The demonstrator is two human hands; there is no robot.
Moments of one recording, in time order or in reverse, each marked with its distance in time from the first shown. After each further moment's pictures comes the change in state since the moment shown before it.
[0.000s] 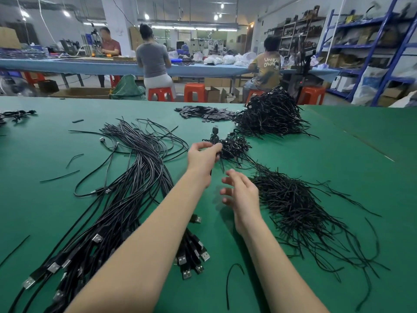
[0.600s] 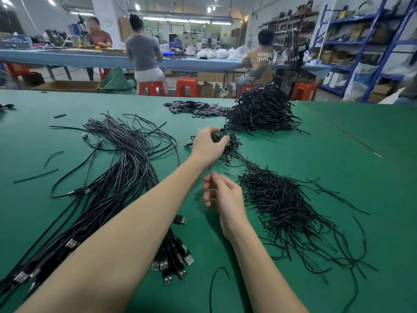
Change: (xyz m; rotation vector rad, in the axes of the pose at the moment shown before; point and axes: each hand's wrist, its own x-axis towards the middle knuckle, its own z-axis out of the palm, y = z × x) left_hand 0.029 -0.002 0.036 0.816 -0.198 0.397; right_hand 0.004 0.004 -0.005 -0.054 -0.140 -0.028
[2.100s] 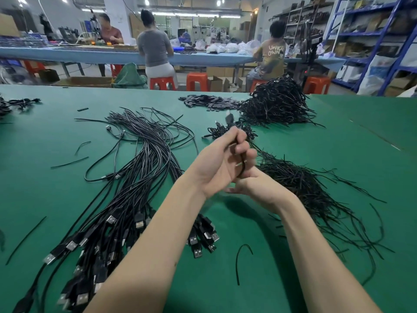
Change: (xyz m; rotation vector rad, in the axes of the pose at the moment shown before) left_hand -0.121 0.032 -0.067 -1.268 -0.592 -0.243; right_hand -0.001 -0.029 -0.029 -0.487 -0.530 -0.011
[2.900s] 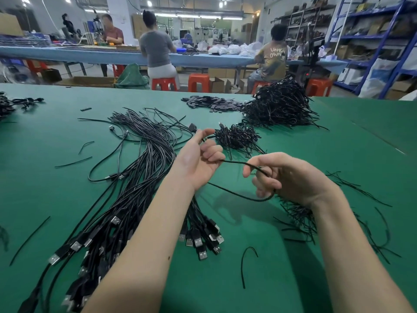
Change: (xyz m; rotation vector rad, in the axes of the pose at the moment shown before) left_hand 0.006 0.021 -0.038 -0.338 0.352 0.096; right_hand -0.030 -0.045 -0.033 0.240 -0.263 -0.036
